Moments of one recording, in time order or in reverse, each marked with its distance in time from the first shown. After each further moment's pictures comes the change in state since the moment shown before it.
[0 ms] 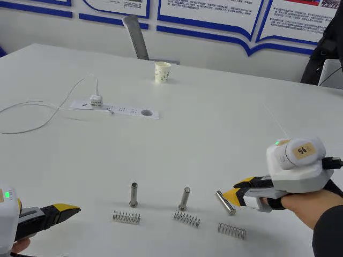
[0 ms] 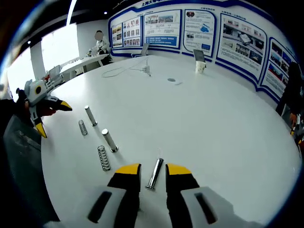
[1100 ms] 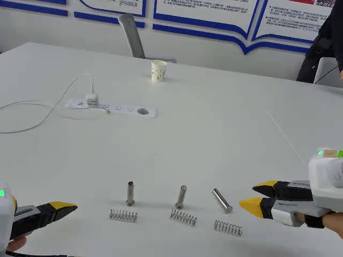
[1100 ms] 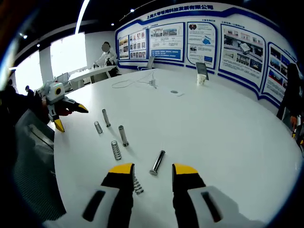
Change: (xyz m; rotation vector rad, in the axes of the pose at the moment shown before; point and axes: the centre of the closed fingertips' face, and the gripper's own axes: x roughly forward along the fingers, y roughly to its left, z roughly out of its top) left arm 0.000 0.001 0.002 0.004 -0.008 0.000; right arm -0.051 0.005 -0.009 -0.023 -0.129 0.048
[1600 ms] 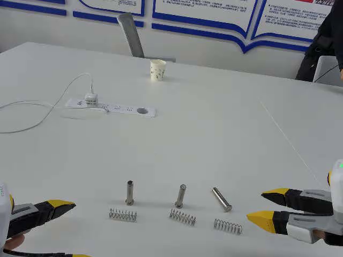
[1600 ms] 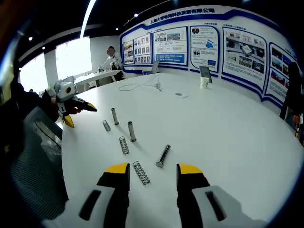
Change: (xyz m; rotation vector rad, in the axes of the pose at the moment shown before) left arm -0.001 0.002 0.001 0.004 -0.002 0.004; right arm -0.020 0.012 -0.011 0.005 -0.044 0.043
